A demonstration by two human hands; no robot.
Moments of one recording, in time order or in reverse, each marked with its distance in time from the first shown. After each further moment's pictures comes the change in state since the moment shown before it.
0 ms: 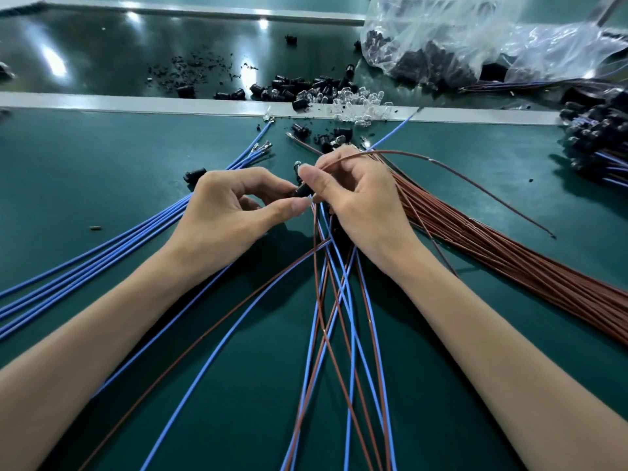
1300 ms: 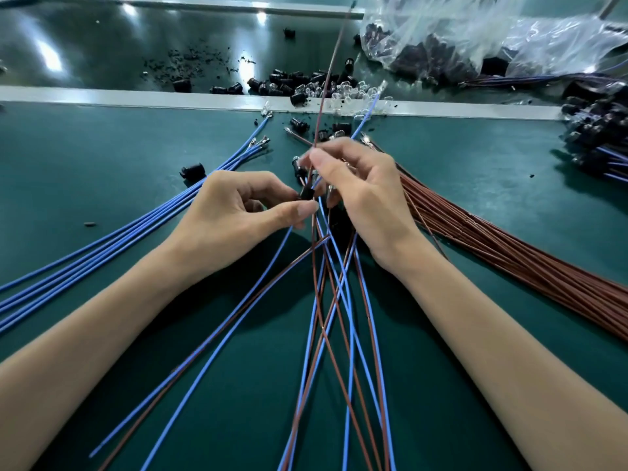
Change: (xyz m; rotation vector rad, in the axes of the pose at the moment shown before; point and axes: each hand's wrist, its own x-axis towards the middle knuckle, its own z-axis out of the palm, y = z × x) left_hand -0.004 0.001 -0.001 0.011 -0.124 -0.006; right_hand -0.002 -0.003 -0.003 0.201 -0.020 0.061
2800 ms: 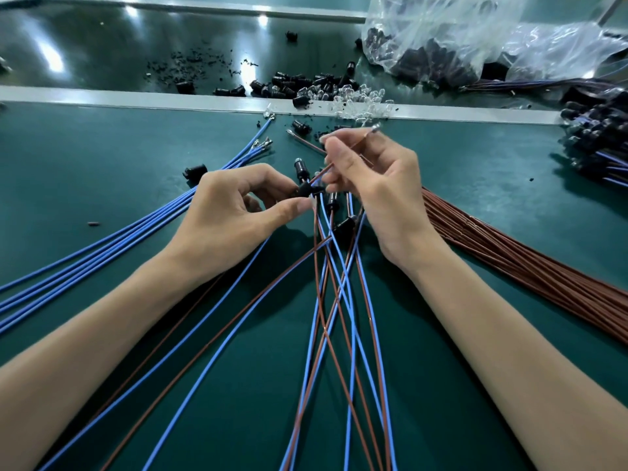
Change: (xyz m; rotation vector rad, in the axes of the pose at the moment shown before) left_hand 0.002 -0.002 0.004 0.079 0.135 0.067; right_hand 0.005 0.003 -0.010 0.213 0.062 -0.018
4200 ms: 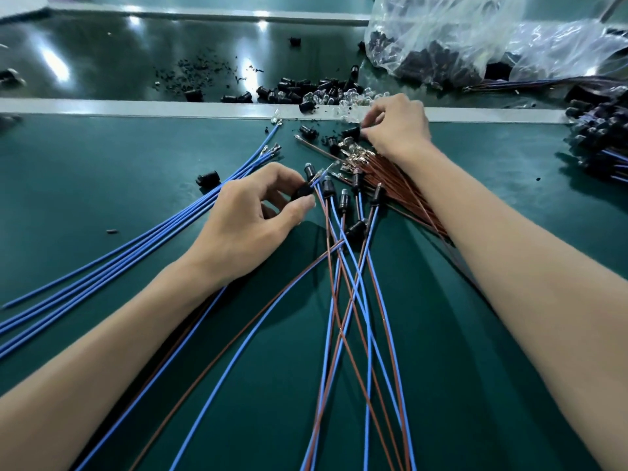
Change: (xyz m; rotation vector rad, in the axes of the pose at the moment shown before) left_hand 0.005 -0.011 -0.001 0.017 -0.031 0.030; right_hand 0.112 0.025 -0.032 -1.144 0.105 0.202
